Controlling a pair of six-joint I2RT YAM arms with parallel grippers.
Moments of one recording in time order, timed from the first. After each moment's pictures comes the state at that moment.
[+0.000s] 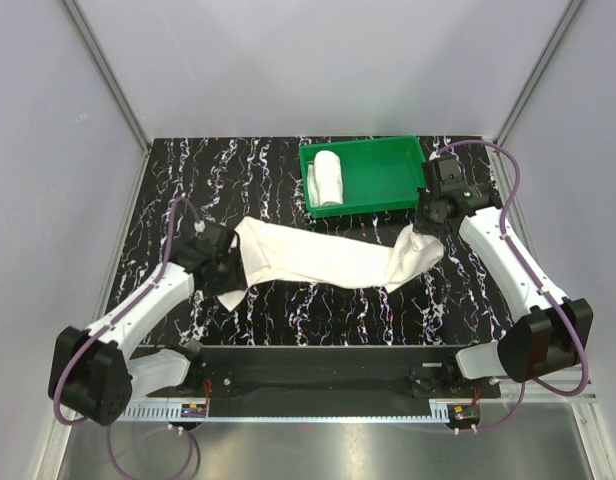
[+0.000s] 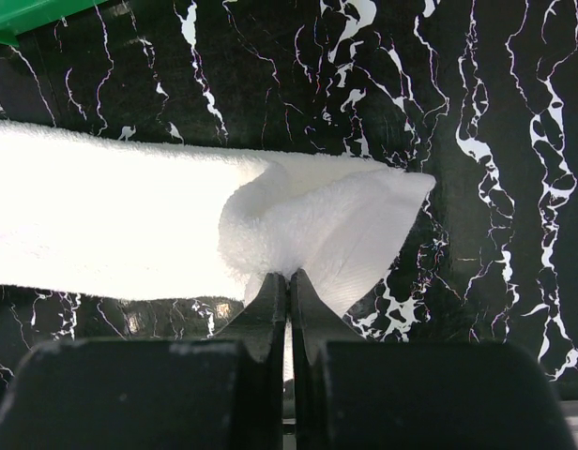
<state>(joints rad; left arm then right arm) -0.38 1.12 0.77 -0.78 -0.11 -0.59 0.27 1.39 1.31 -0.93 0.16 0.40</state>
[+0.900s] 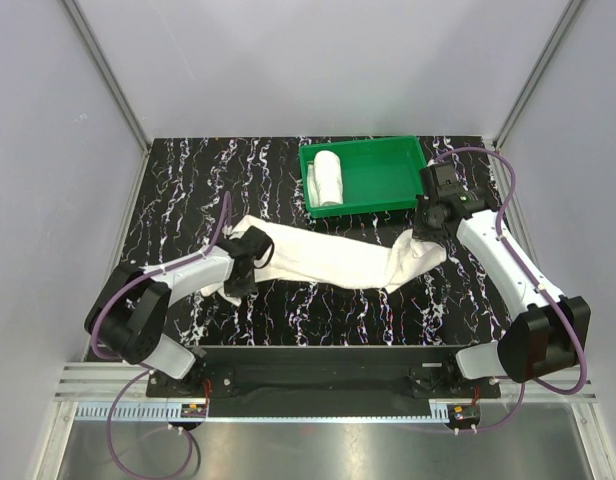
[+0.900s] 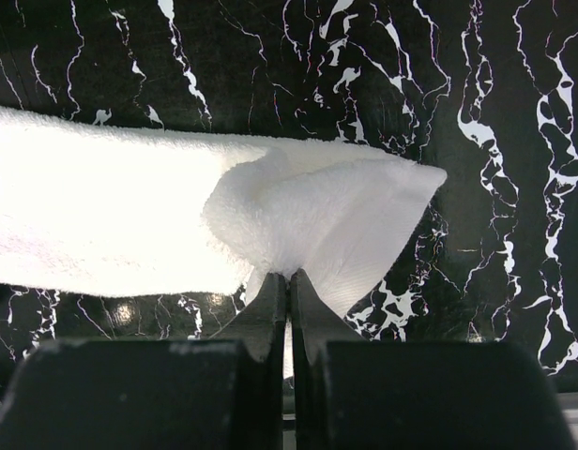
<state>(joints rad) -0.55 1.51 0.80 -0.70 -0.32 -0.66 0.27 1.38 1.25 -0.91 0.16 0.40</state>
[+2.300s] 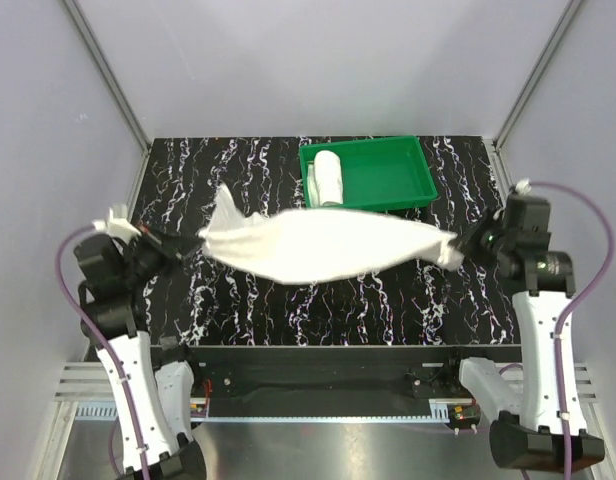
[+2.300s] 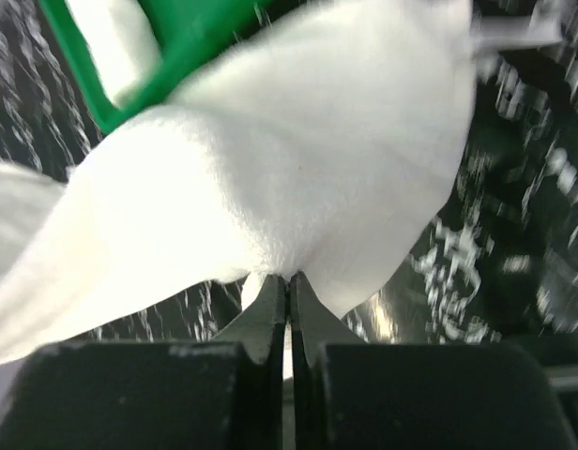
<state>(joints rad) 0.38 0.66 0.93 -0.61 0.80 -0.82 -0.08 0.94 1.27 -1.01 -0.10 0.54</state>
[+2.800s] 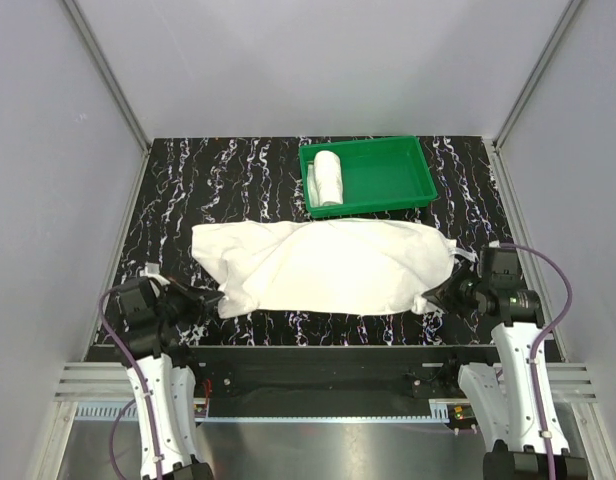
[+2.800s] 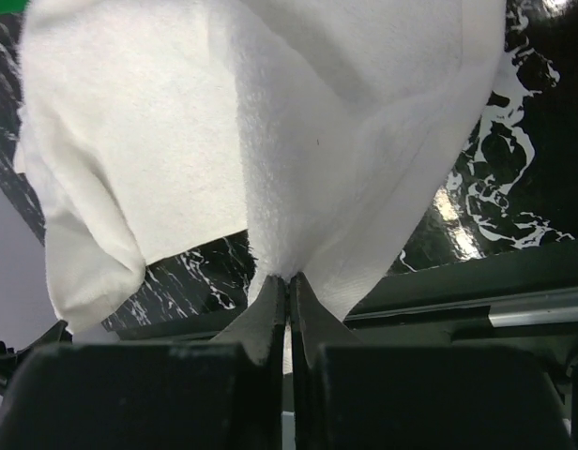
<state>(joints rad) 0.37 0.38 0.44 -0.83 0.65 -0.85 -0.08 0.68 0.73 -1.01 -0.31 0.75</state>
